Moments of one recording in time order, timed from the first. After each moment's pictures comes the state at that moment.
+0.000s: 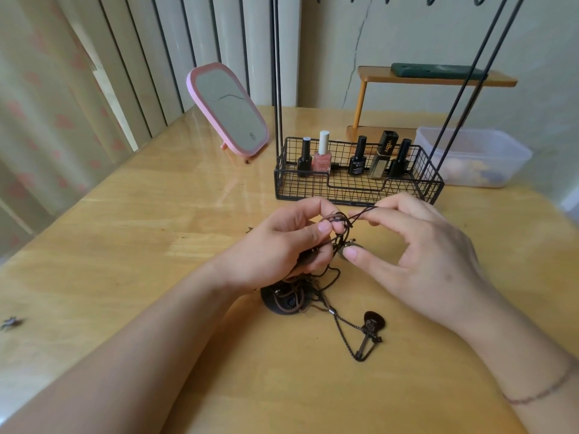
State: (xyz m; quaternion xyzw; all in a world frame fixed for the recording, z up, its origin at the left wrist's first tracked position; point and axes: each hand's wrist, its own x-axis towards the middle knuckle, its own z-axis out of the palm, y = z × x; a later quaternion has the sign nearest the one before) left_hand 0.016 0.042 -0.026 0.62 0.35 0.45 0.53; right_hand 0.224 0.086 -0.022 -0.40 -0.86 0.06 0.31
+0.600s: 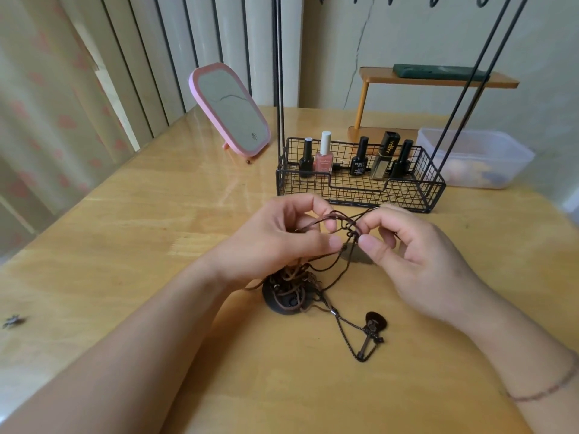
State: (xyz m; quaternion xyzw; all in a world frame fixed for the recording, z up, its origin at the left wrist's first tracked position) left_hand 0.009 0.039 -0.019 0.62 0.39 0.47 0.49; right_hand 0.219 0.092 -0.027 -0.33 -0.85 0.23 0.33
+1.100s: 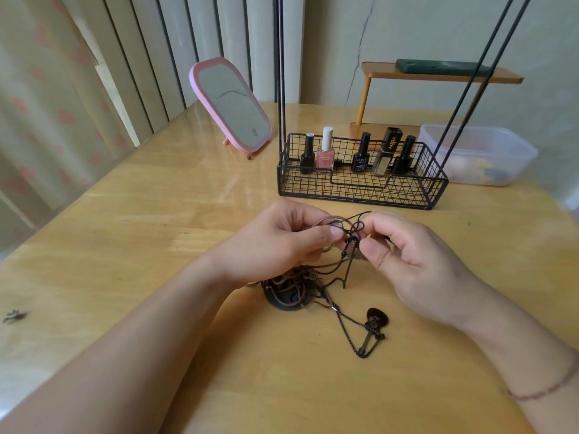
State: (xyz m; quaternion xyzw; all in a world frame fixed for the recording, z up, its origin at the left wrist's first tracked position) left_hand 0.015 0.033 -0.013 0.65 0.40 0.42 0.49; right_hand 0.221 0.091 -0.029 -0.30 -0.87 0.27 0.28
